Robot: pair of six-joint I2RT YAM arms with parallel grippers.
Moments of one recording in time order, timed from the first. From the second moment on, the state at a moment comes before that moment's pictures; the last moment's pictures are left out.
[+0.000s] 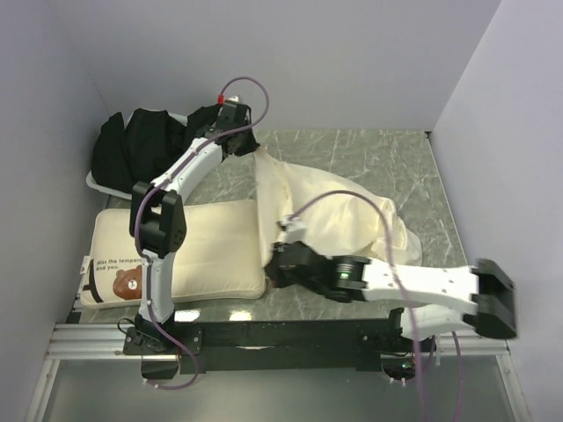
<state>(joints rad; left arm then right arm) -0.39 2.11 1.93 -0.47 -0.07 -0.64 1.25 1.16 0.80 -0.27 0.35 0.84</state>
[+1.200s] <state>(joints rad) -0.18 1.76 1.53 0.02 0.23 -0.75 0.75 1.02 0.60 -0.18 0.06 0.78</state>
